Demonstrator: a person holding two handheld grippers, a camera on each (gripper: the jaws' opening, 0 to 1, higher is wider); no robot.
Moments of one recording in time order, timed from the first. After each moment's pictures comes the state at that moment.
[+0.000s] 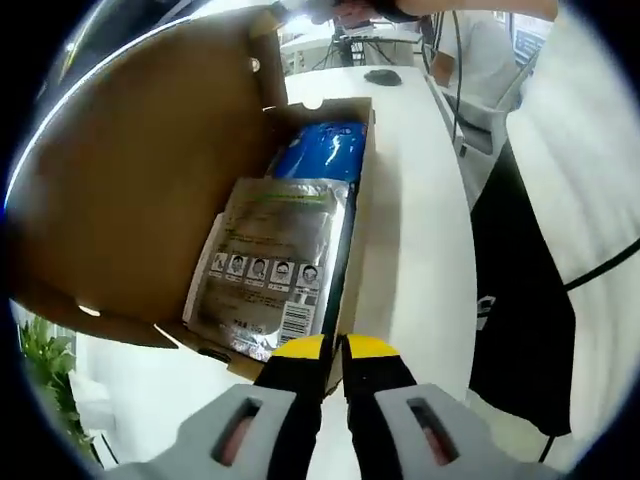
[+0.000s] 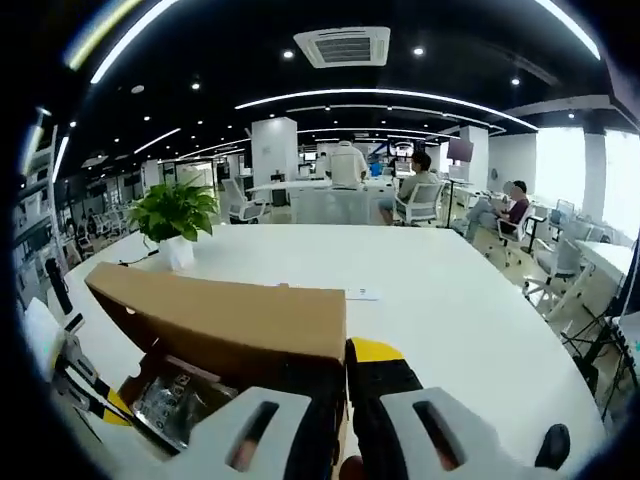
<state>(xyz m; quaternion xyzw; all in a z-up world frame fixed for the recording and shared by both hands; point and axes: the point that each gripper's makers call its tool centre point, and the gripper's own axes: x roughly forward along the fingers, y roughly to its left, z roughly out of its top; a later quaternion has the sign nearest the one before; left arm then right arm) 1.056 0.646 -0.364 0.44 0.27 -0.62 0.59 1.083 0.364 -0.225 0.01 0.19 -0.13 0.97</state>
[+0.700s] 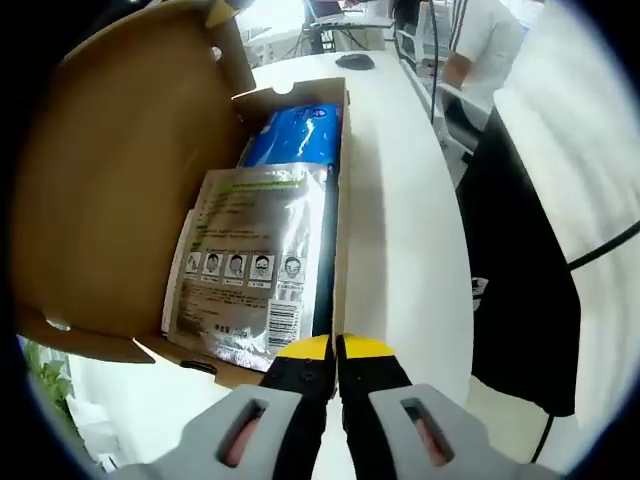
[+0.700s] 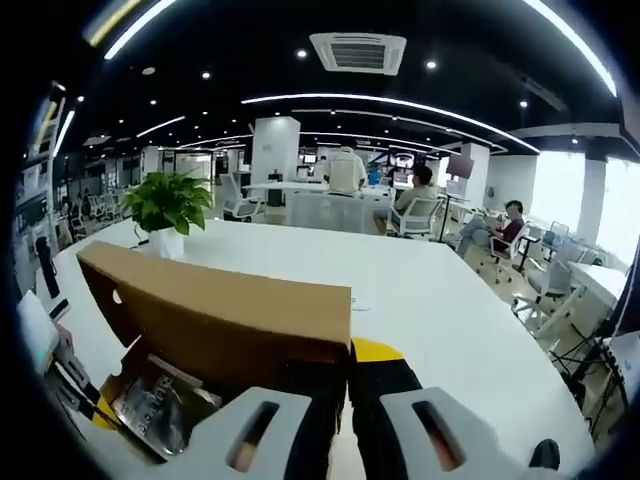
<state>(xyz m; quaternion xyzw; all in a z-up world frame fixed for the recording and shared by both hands) 1.053 0.650 -0.379 0.46 0.28 -0.65 0.54 1.099 0.357 -0.224 0.02 0.17 -0.14 0.97</state>
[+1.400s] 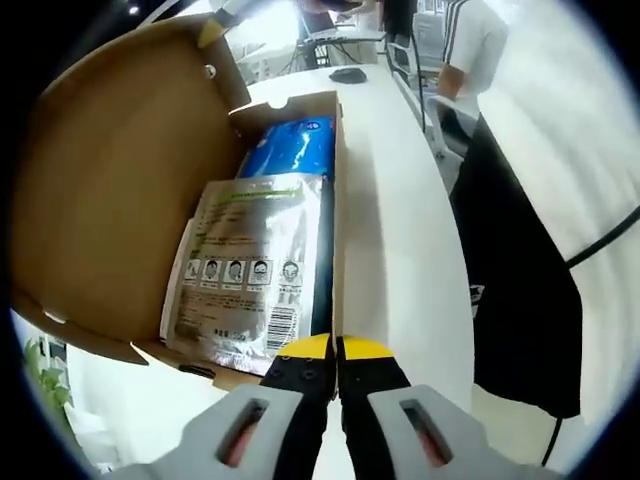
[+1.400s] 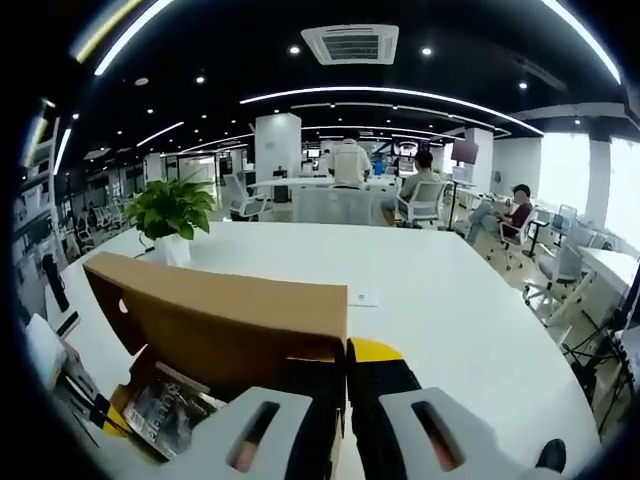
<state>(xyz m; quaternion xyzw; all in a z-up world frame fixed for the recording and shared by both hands) 1.049 0.647 -0.376 0.45 0.26 -0.67 0.54 1.107 0.351 -0.223 0.01 0.20 -0.12 0.97</state>
